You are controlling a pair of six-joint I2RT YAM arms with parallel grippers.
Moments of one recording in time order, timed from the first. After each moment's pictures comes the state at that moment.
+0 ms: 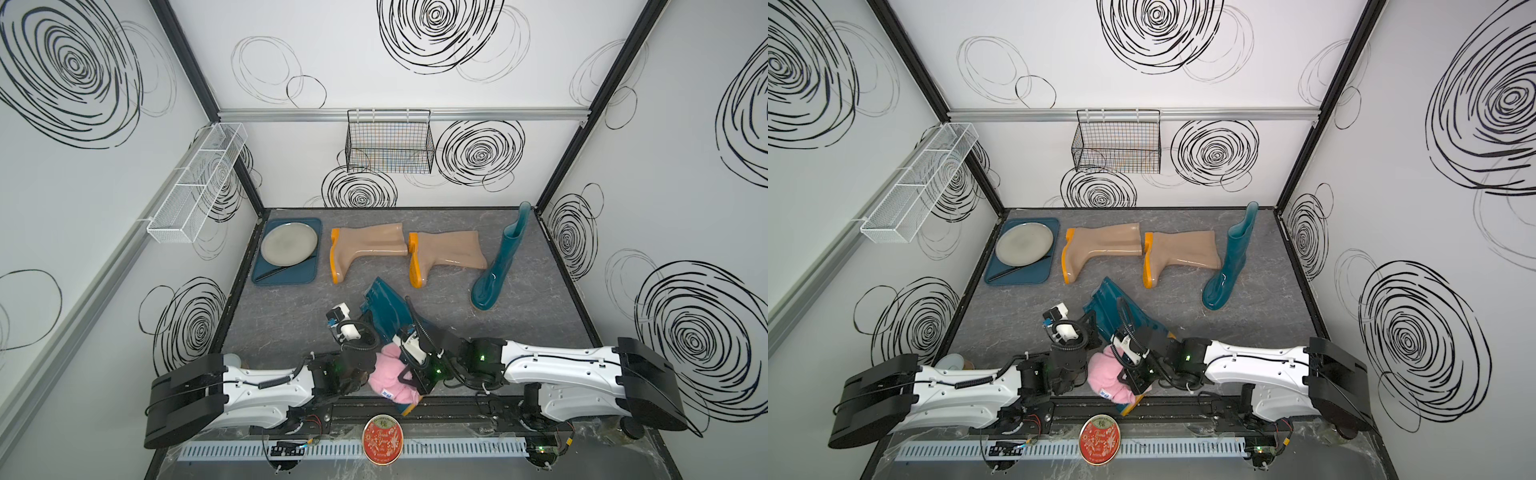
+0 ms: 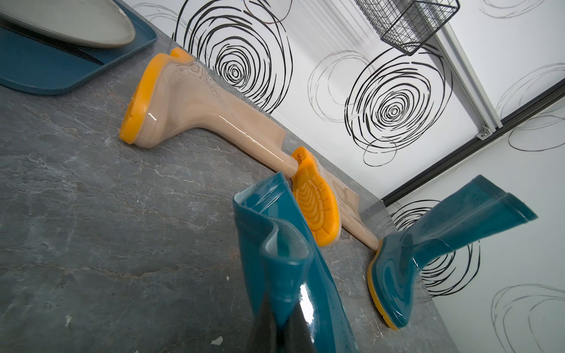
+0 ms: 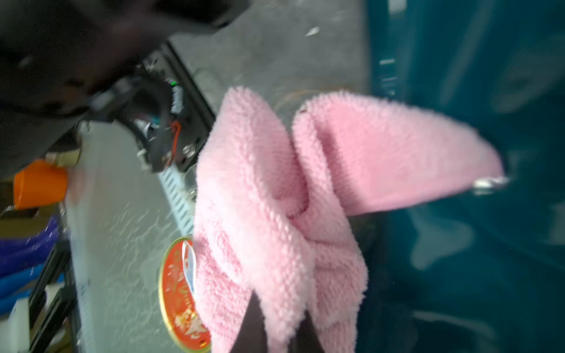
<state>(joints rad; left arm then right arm) -1.18 1.09 0.23 0.49 -0.98 -1.04 1.31 1.27 0.68 -0.22 -0.27 0.54</state>
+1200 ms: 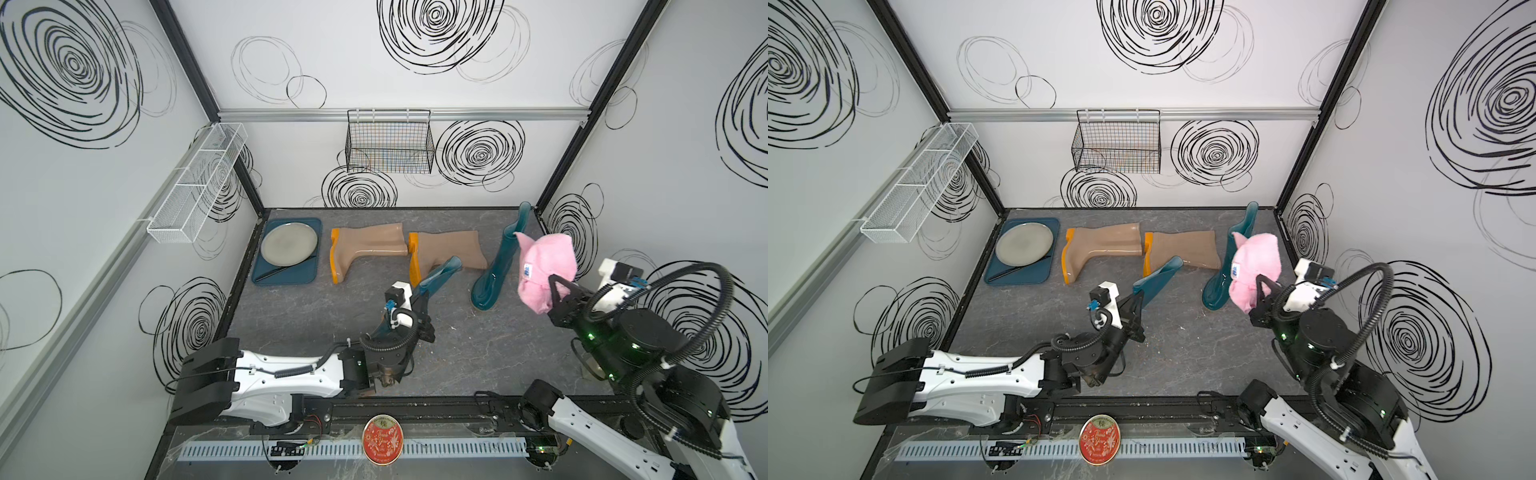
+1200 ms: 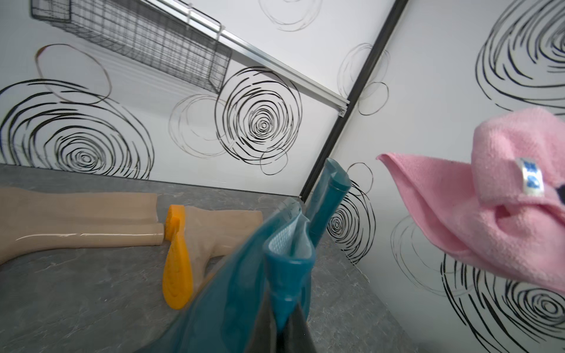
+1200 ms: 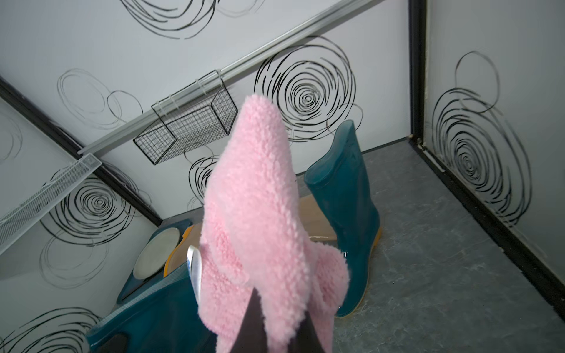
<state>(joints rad) -1.37 1.32 0.75 0.66 -0.88 -0.33 0.77 0.48 1.20 -0.91 0.63 0.51</state>
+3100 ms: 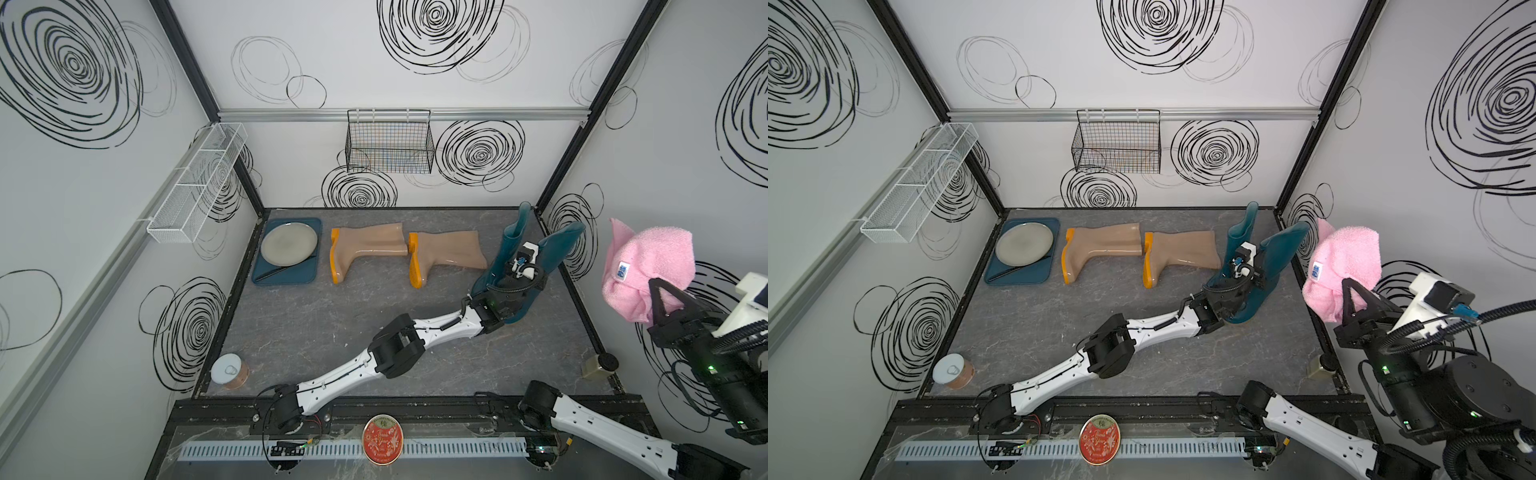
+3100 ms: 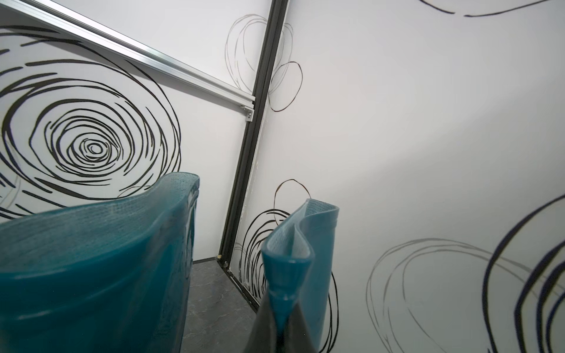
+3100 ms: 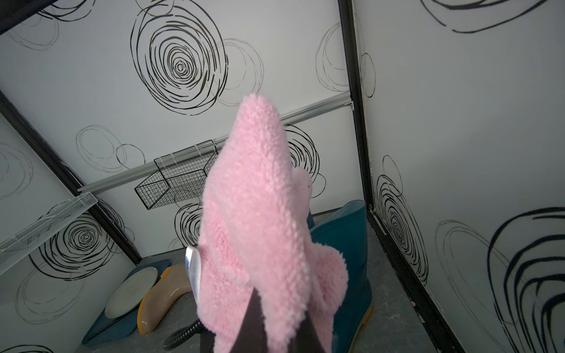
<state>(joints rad) -1.15 2.84 2.56 0.66 -0.47 -0.09 0.97 0.49 1.62 -1.17 0.88 0.31</state>
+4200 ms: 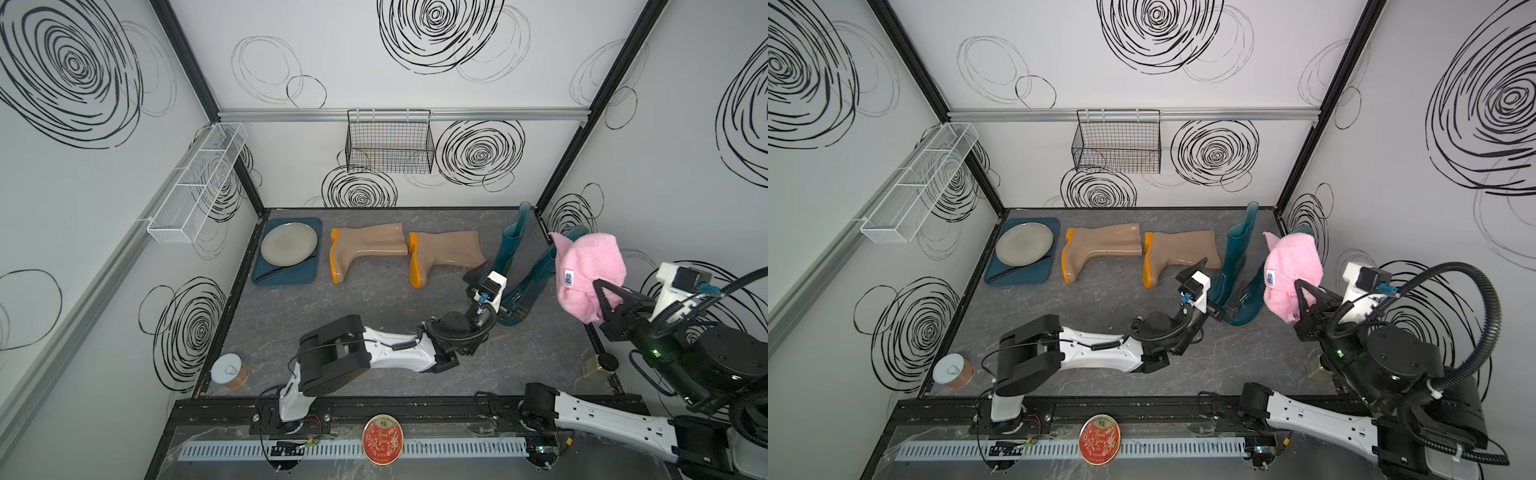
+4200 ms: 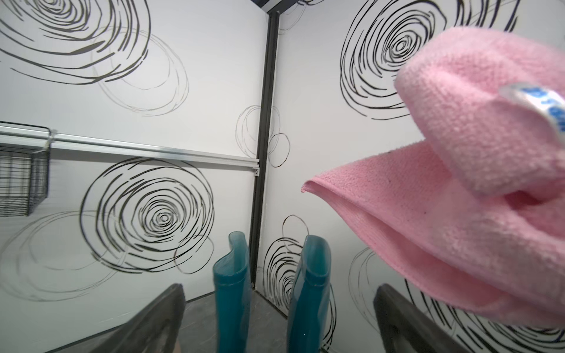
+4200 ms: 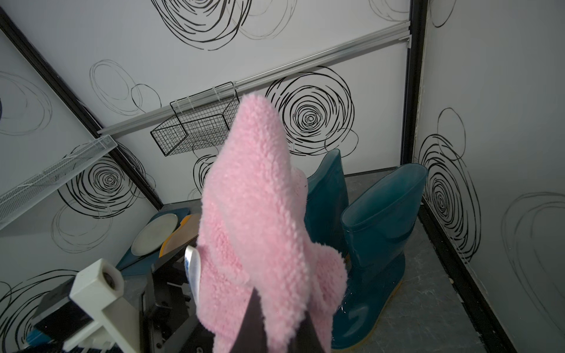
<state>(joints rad) -1.27 1.94 1.22 1.19 -0.58 0.15 1.22 0.51 1.44 -1.24 0.95 0.52</state>
